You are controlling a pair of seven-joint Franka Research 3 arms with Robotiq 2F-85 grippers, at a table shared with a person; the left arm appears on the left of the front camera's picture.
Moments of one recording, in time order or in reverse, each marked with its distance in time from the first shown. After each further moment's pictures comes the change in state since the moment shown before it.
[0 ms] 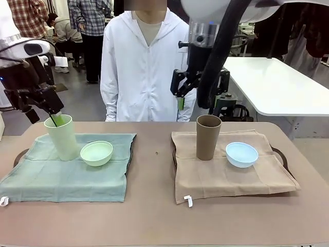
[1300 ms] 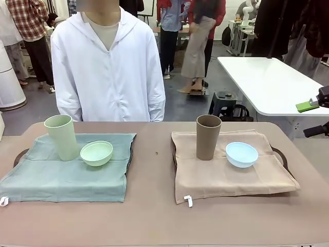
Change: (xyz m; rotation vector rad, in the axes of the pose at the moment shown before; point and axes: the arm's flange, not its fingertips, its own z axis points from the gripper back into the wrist) left arm -0.143 0.227 0.031 -0.807 -0.299 0.166; right arm -0.194 -0.314 -0.047 0.852 -0.372 -0.259
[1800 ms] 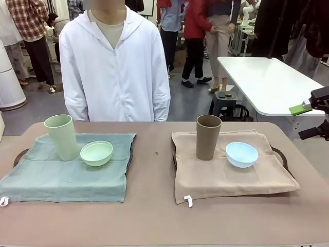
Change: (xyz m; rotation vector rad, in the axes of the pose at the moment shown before) left arm 0.005 -0.004 -0.009 -0.016 0.034 -0.009; right arm -0.001 0.005 -0.009 -0.019 0.032 0.008
